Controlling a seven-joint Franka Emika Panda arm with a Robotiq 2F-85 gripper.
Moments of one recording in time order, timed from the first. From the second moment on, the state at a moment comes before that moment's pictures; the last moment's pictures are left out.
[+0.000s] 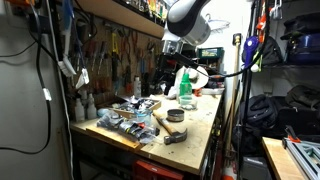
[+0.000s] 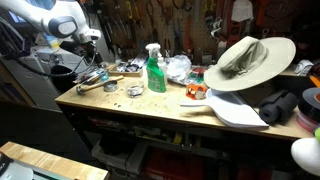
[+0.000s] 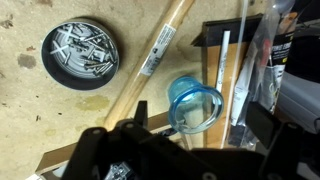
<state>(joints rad) 0.01 0.02 -0.03 -2.25 0.27 2.47 -0.03</state>
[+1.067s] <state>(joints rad) 0.01 0.32 -0.02 -2.03 0.22 2.51 0.00</state>
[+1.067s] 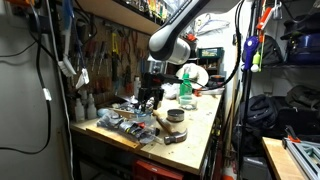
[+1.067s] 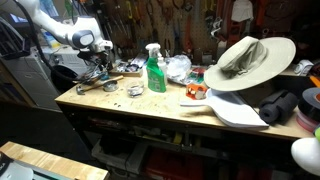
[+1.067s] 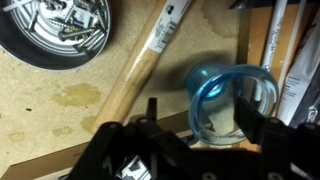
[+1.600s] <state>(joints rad) 0.00 0.37 -0.02 -1.98 0.22 2.50 0.01</state>
